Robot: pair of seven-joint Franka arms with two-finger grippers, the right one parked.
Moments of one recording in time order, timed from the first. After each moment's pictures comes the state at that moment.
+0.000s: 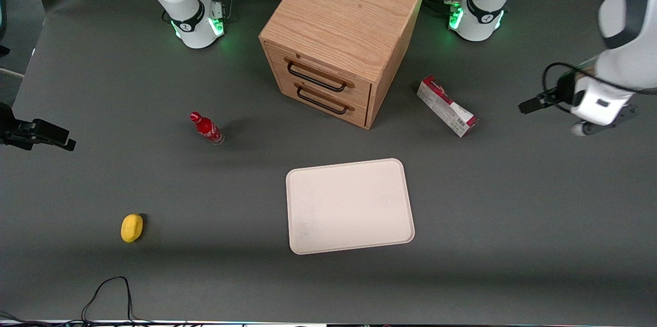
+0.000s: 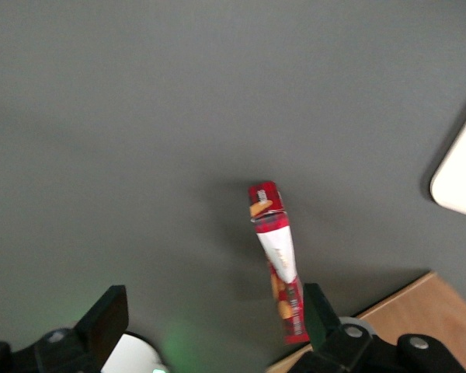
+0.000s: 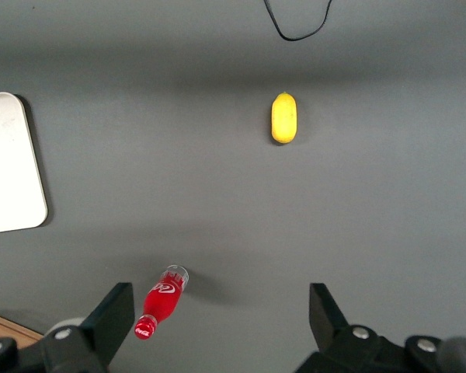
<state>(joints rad) -0.01 -0.08 -0.04 -2.09 -0.10 1.80 -0.51</state>
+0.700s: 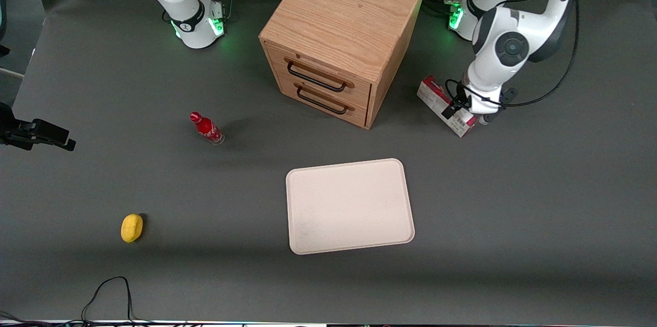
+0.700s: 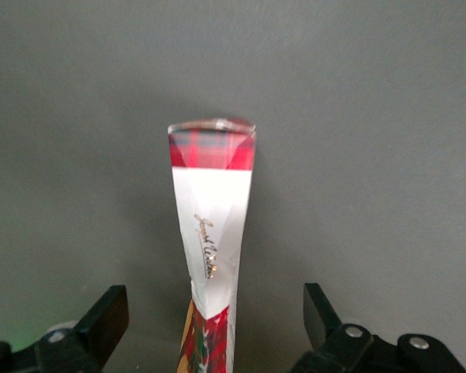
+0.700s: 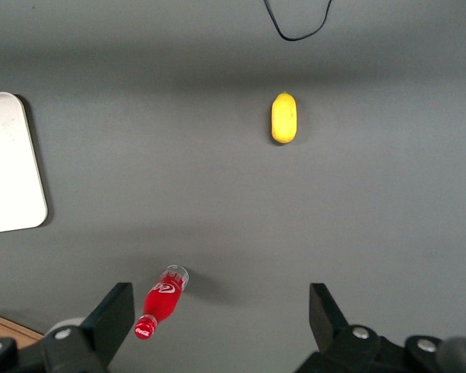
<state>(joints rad) -0.03 -0.06 -0.34 -2.61 -0.12 2.46 -1.07</state>
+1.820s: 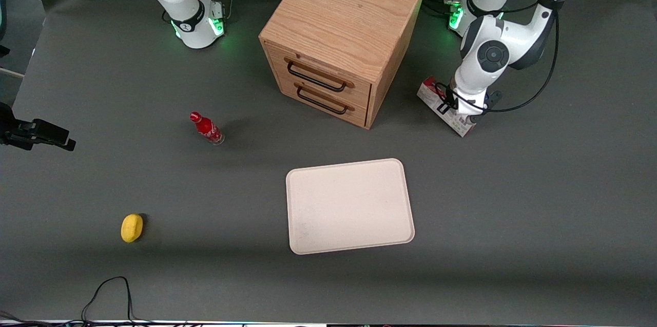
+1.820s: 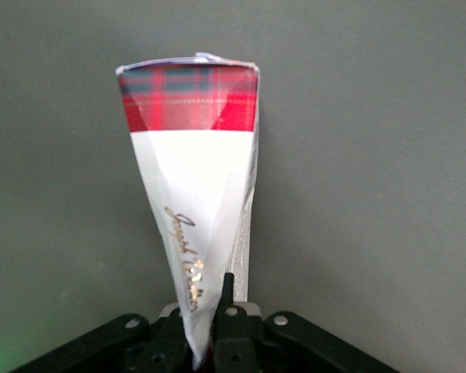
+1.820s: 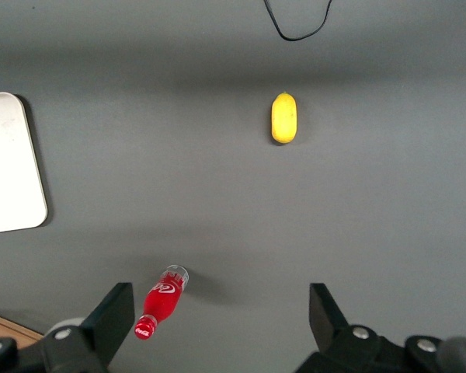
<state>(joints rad) -0.05 0.02 -0.33 -2.57 -0.09 2.47 -1.05</state>
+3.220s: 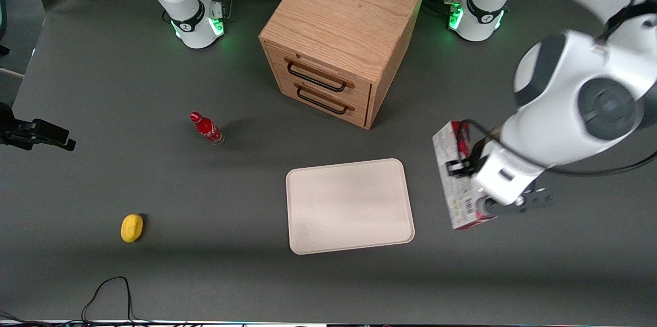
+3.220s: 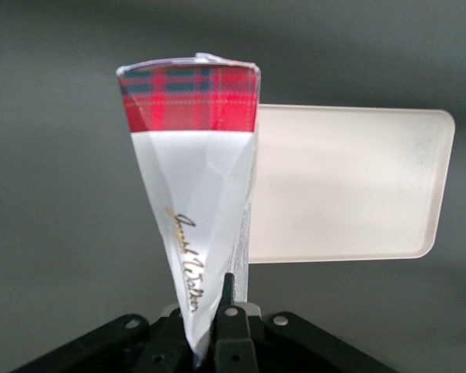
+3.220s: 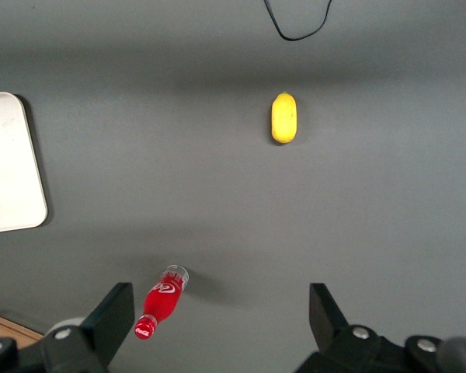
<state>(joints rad) -0.25 0.65 -0.15 -0.95 -0.04 1.57 -0.49</state>
